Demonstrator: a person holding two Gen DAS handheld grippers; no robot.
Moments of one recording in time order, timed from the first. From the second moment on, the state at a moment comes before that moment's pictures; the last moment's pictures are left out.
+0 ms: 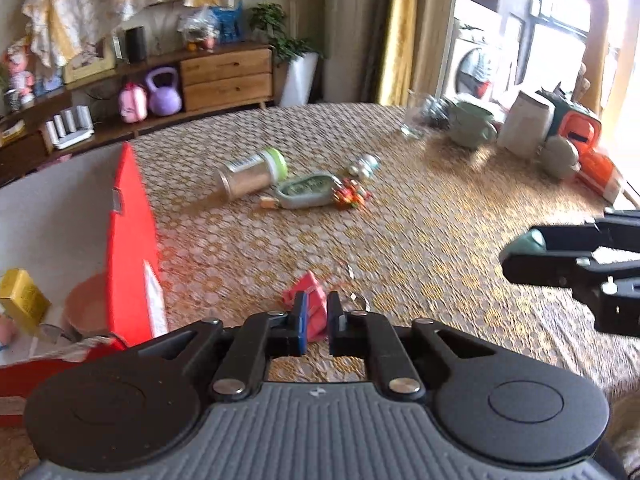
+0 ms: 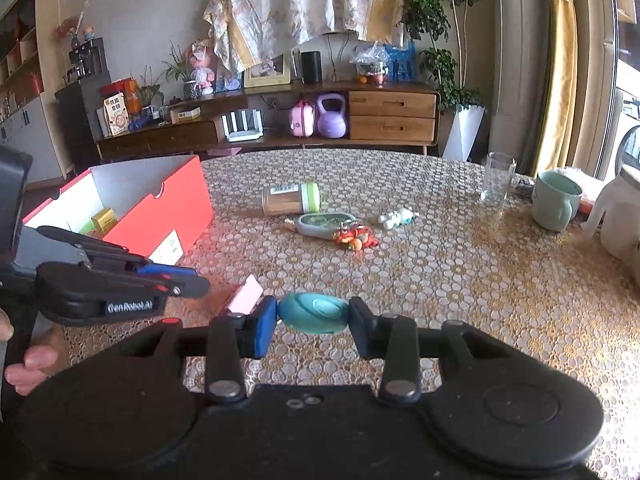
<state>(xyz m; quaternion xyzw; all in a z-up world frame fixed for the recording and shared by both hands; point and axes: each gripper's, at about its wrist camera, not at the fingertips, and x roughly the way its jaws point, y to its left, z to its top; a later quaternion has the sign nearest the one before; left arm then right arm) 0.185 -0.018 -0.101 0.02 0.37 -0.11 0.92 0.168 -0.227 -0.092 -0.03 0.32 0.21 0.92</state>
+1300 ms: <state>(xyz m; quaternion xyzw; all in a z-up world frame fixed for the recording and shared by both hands) 0.236 -0.033 -0.156 0.01 0.39 -0.08 0.92 0.188 -0.243 -0.132 0.00 0.36 0.20 0.91</state>
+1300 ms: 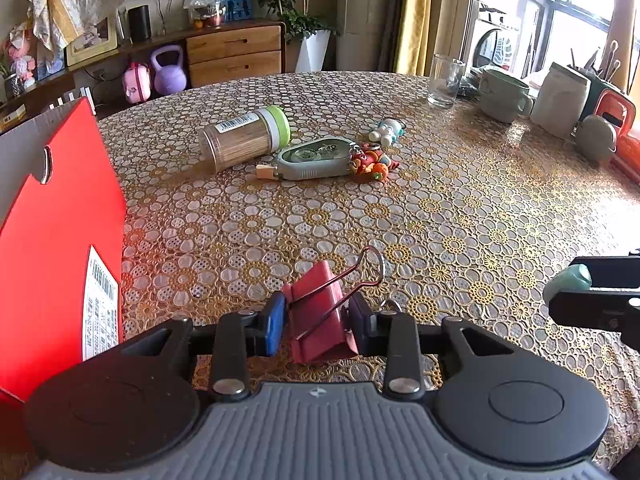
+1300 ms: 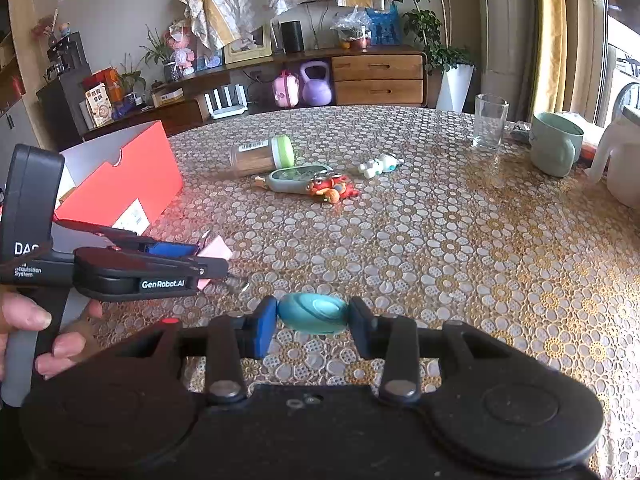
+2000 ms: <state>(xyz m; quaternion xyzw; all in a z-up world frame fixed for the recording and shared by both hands) 0.193 -0.005 -0.088 -0.02 0.35 -0.07 0.93 0.175 -0.205 -0.081 -0.04 0.32 0.24 0.92</state>
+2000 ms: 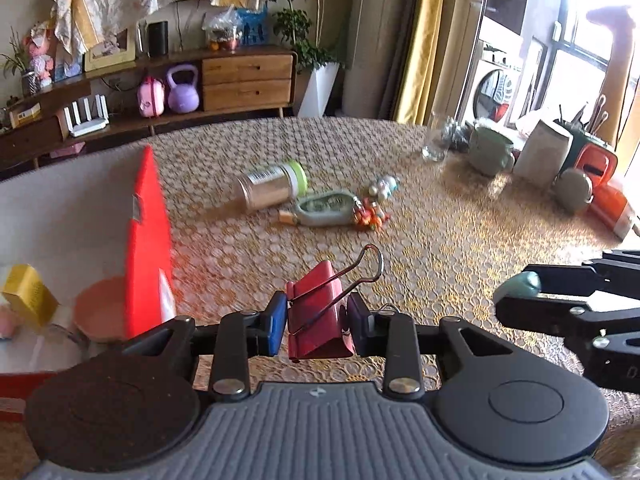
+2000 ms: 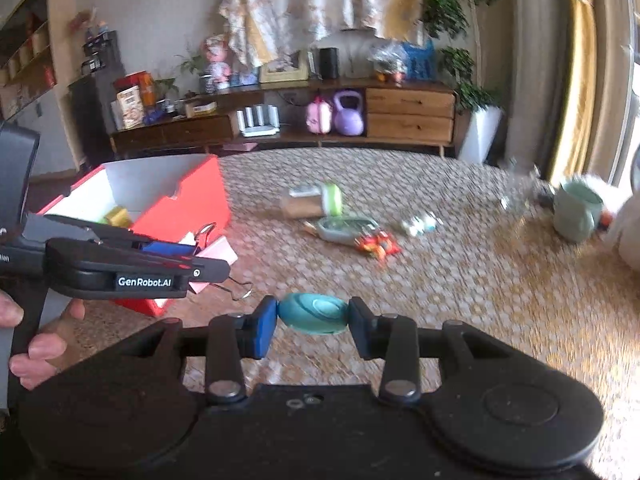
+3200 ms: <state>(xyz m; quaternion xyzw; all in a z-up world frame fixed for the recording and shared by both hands) 0.173 0.239 -0.036 -0.05 0.36 0.10 0.93 0.219 0.036 -0.052 -0.16 0.30 0.36 0.87</state>
